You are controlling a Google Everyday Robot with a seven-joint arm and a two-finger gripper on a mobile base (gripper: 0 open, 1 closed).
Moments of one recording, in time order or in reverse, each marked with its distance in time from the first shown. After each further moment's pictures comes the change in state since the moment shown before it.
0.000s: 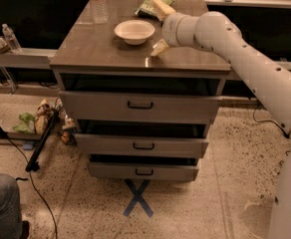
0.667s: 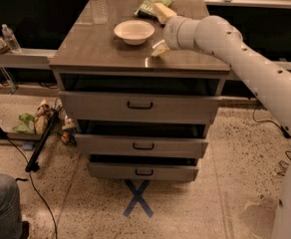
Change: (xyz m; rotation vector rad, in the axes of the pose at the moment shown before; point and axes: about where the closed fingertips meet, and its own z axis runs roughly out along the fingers) arm 0.002 0.004 -0.004 0.008 0.024 0.002
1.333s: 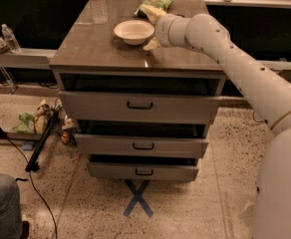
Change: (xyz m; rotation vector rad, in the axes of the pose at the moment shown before) arm -0.012 -0.005 0.034 0.013 -0.051 -0.038
